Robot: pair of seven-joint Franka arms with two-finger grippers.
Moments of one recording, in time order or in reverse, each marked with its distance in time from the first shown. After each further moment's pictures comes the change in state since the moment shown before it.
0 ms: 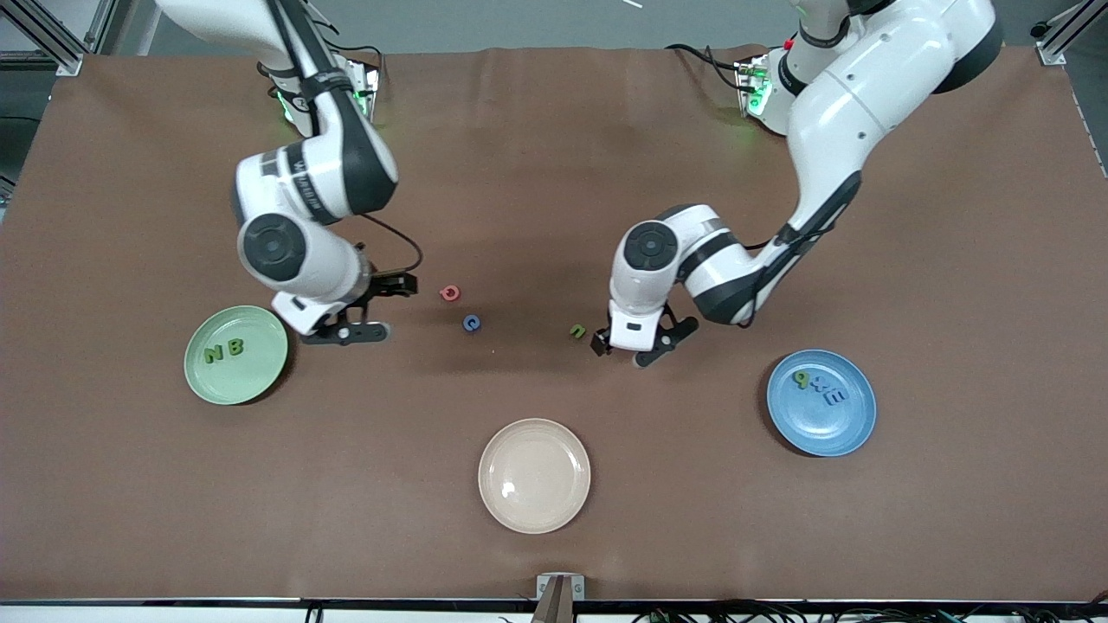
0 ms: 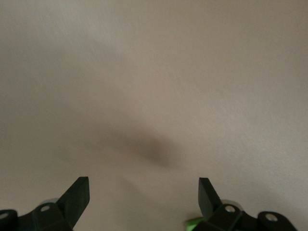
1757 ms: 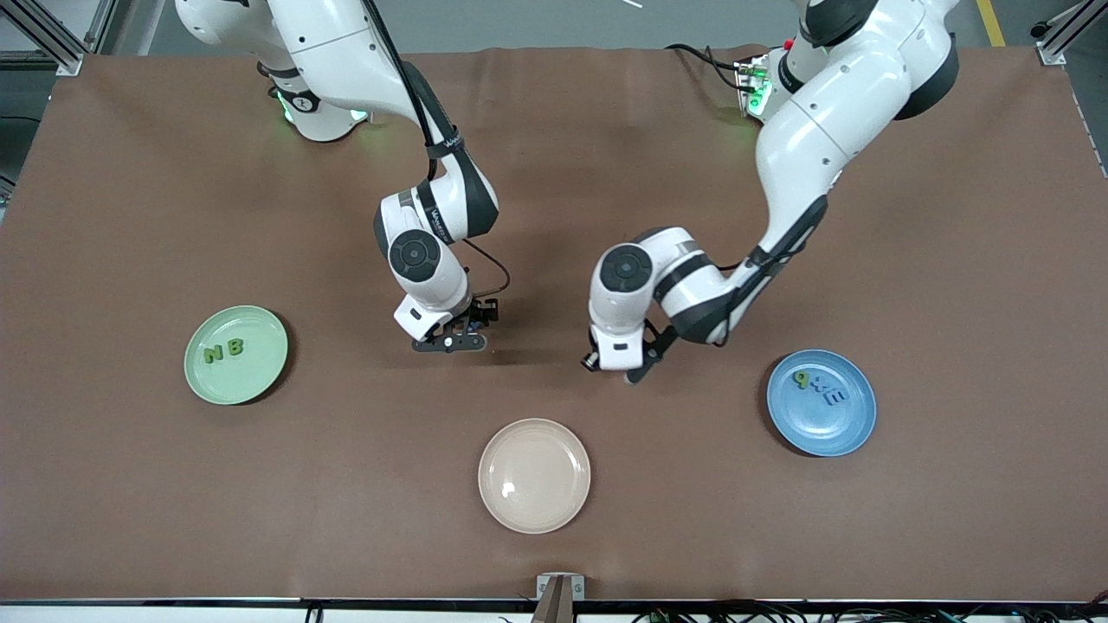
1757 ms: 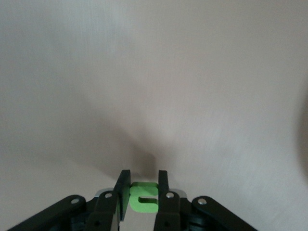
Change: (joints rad) left arm -0.039 0.079 0.061 0.160 0.001 -0.001 -0.092; right arm 0.171 0.291 0.001 -0.037 0.194 0.452 0.031
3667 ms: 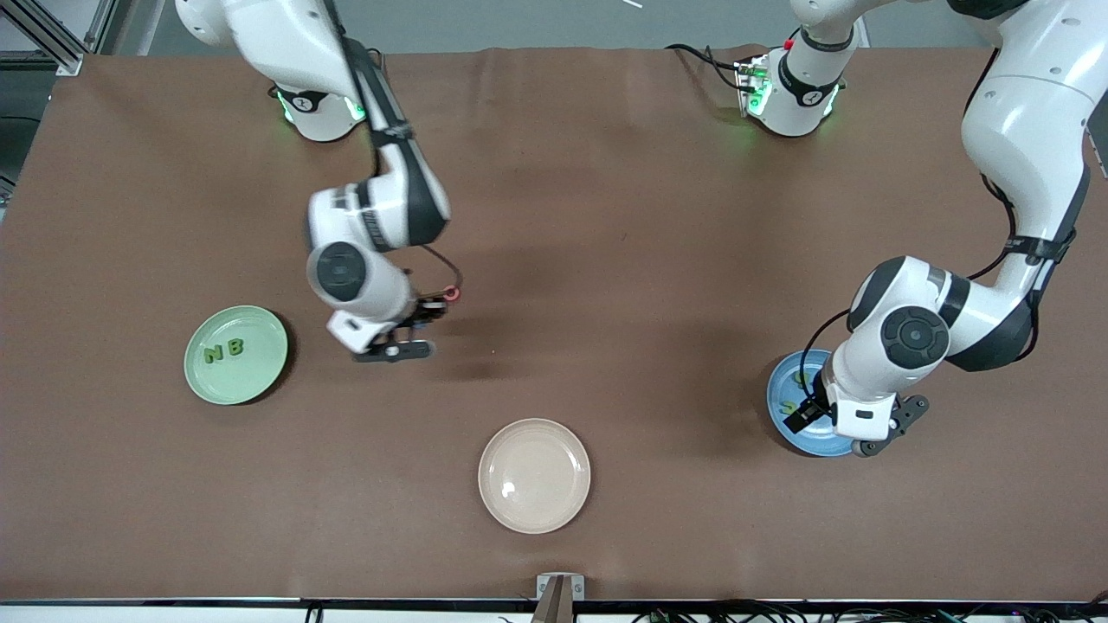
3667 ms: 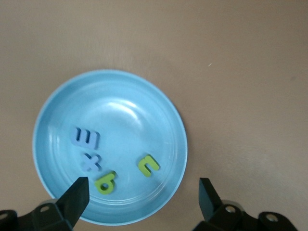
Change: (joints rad) left arm 0.557 -0.181 -0.133 -0.081 0.002 -0.172 0.683; right arm -0.002 -0.164 -0.271 0.041 -0.033 -0.390 -0.282
